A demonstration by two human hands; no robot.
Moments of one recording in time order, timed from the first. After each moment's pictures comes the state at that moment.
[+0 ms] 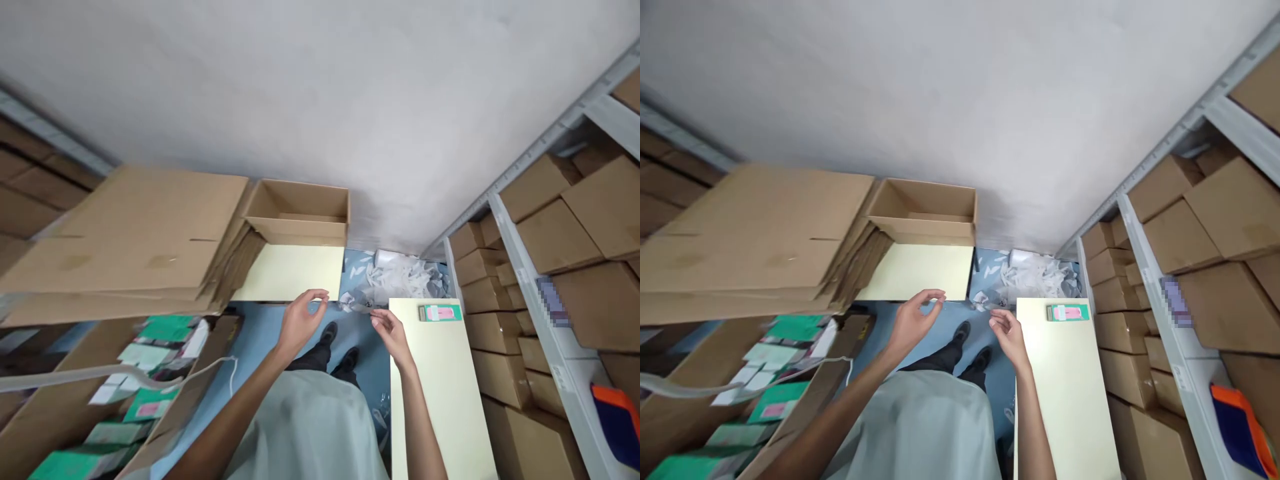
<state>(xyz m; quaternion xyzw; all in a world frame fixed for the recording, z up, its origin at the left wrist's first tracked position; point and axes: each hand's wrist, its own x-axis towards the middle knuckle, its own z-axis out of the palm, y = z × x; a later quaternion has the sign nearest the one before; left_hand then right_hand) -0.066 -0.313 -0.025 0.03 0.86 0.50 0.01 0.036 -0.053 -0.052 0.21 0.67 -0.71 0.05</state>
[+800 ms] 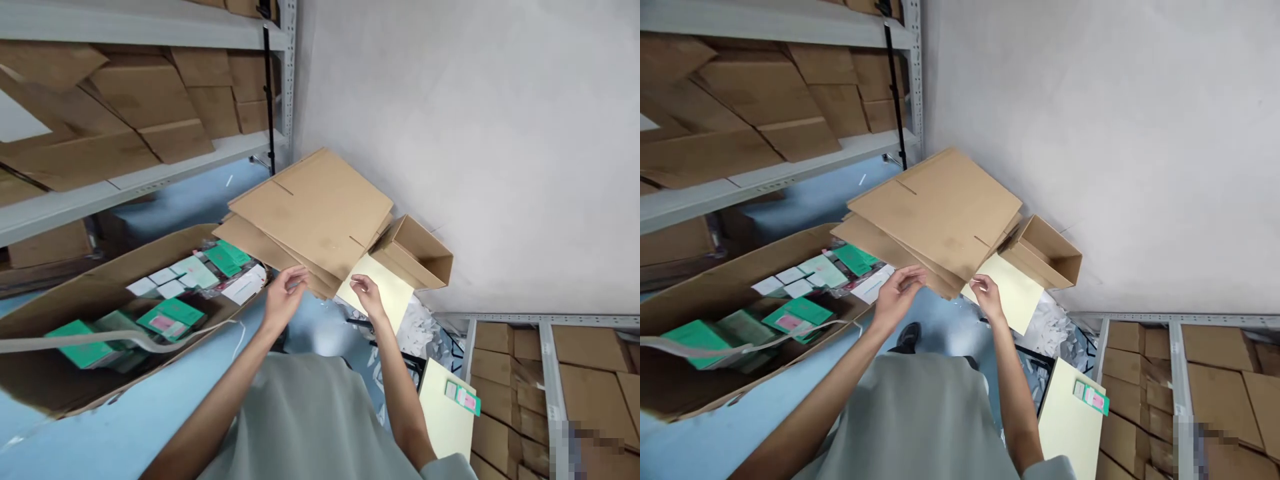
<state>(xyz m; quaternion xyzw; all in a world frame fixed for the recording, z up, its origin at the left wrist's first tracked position) -0.079 -0.727 -0.116 -0.32 0.59 0.73 -0.13 -0.176 -0.500 -0.096 0.02 0.78 -0.59 0.22</state>
